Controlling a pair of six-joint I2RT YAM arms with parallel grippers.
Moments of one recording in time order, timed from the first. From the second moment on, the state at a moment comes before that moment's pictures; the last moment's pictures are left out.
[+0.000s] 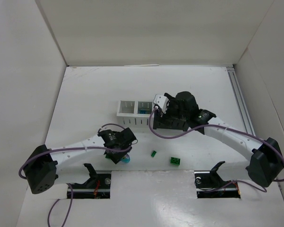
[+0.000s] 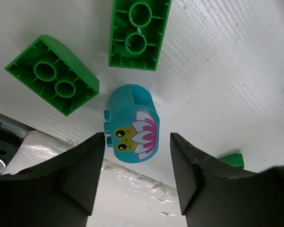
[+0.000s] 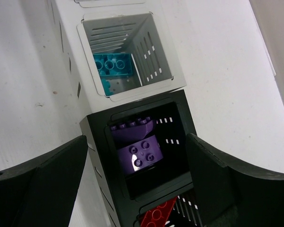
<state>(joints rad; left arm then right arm) -0.97 1.16 0.67 -0.94 -0.26 -1.73 0.67 1.30 0.93 -0.15 -0.22 -0.59</state>
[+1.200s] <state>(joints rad) -0.93 1.29 1.21 -0.82 -0.57 -1.26 0.58 0.95 0.84 -0.22 -0.12 -0.57</state>
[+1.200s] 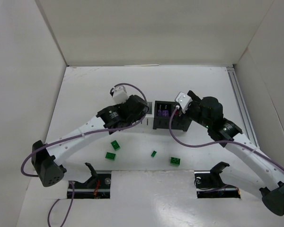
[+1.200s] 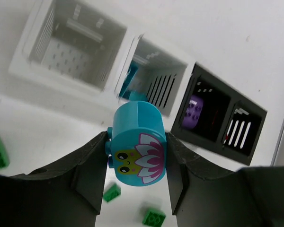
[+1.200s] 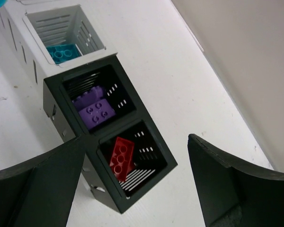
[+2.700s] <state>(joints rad) -0.78 1.11 0.72 -0.78 -0.42 -1.39 0.58 0.83 0.72 -0.39 -0.02 -0.48</state>
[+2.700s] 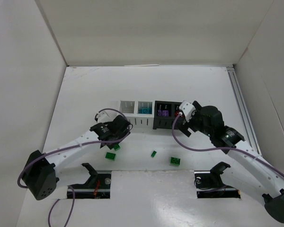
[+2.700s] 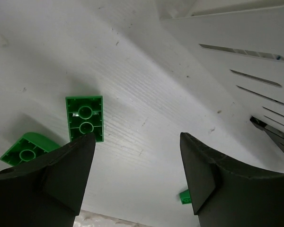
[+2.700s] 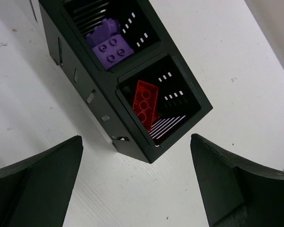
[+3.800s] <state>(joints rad) -0.72 1.22 0.61 -0.73 -0.43 -1.51 0.57 0.86 0.70 -0.37 -0.05 -0.49</state>
